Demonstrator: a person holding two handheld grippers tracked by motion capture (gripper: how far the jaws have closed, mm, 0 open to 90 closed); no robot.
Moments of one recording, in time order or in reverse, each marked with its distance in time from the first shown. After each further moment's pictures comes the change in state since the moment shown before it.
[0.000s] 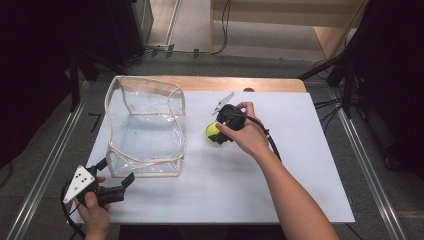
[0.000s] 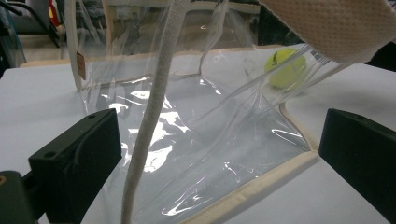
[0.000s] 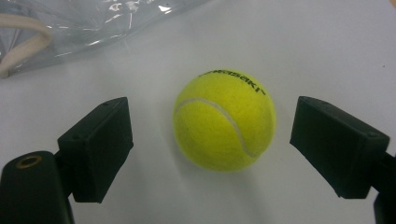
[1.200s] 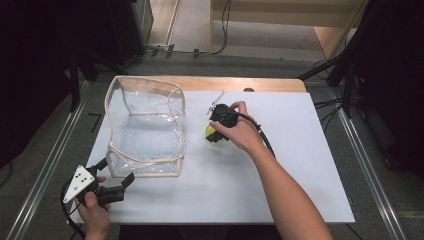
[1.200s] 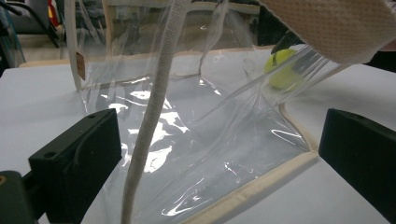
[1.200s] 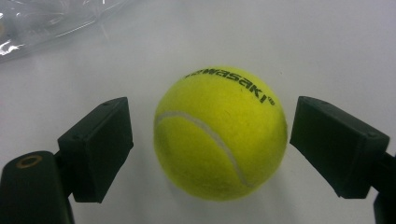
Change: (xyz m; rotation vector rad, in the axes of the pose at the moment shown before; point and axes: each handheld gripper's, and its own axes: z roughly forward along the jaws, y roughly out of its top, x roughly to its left) left arm 0.000 0.000 0.000 -0.003 -0.002 -0.003; right arm -0.011 0.011 0.031 0.112 0.039 0.026
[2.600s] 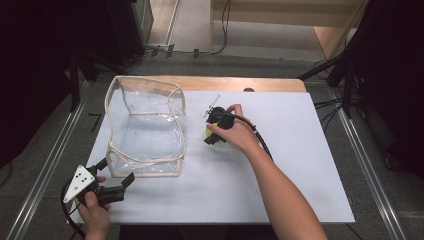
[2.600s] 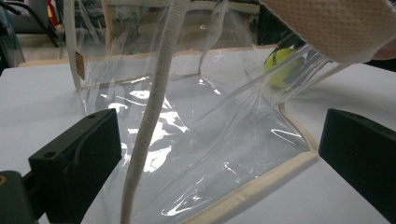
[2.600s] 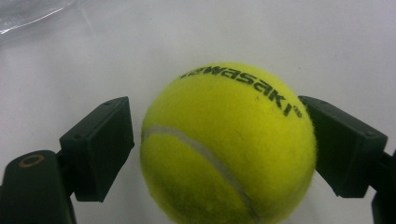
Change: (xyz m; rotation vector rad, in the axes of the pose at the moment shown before) left arm 0.000 0.000 0.001 0.002 -0.001 0.000; right arm -0.002 0.002 0.023 0.044 0.014 -0.007
